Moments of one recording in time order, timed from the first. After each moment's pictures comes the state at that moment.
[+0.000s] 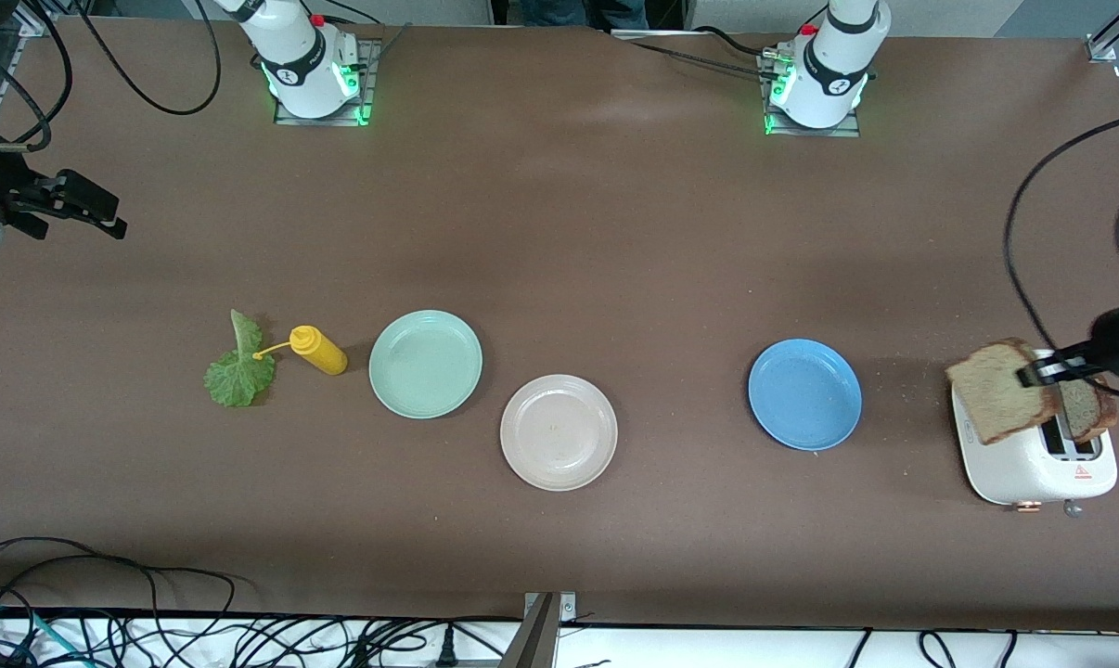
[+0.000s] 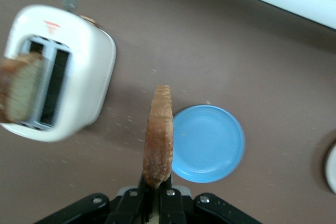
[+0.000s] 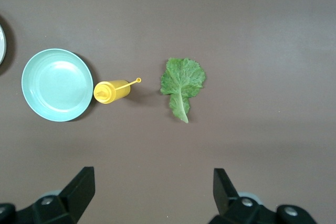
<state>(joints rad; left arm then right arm) 0.04 0.47 0.00 -1.17 -0.08 1.62 -0.34 -0.02 -0.03 -0.02 -1.70 0.02 1.68 -0.05</state>
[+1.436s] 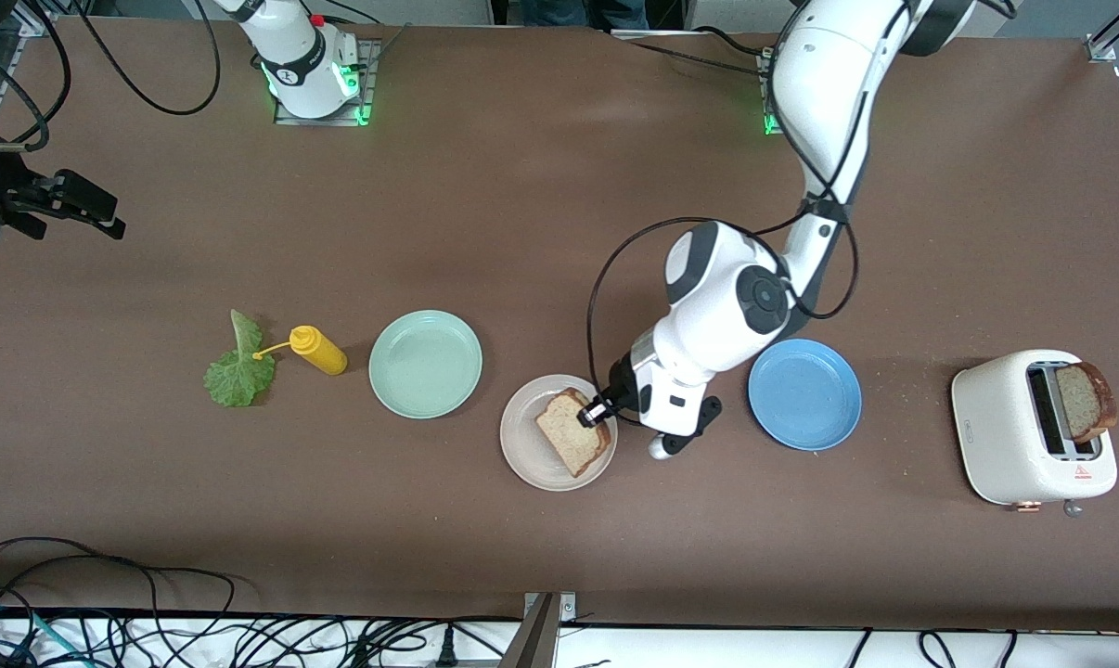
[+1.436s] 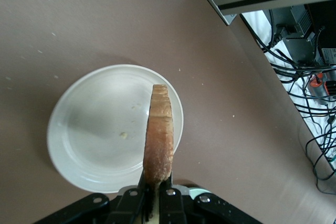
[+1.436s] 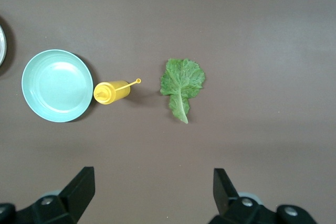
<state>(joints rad) -0.53 0.83 0.00 -1.21 -0.51 2.45 -0.92 -0.02 -0.03 -0.02 -1.69 0.02 1.68 -0.05</state>
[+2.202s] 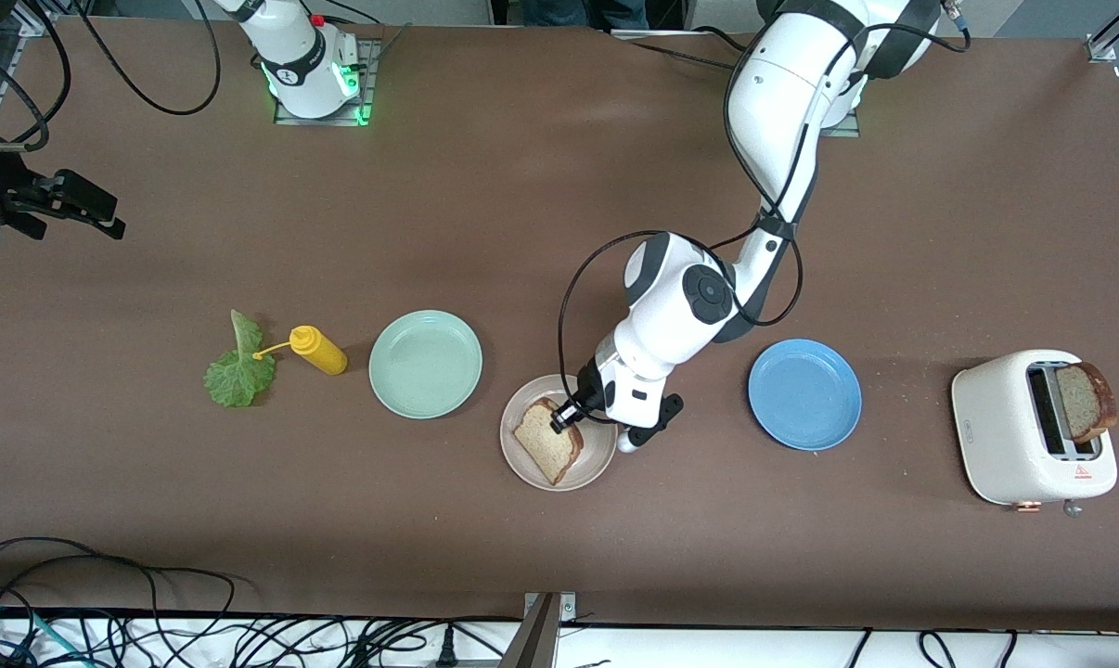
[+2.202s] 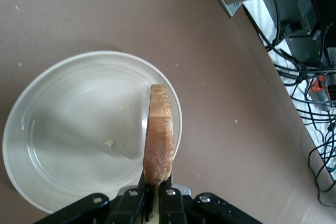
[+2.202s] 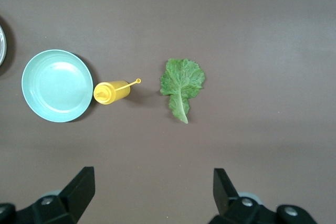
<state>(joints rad) -0.59 0.92 0.00 -1.20 -0.51 2.60 -0.94 -0.02 -0.03 -0.02 -1.69 0.02 1.68 -0.05</state>
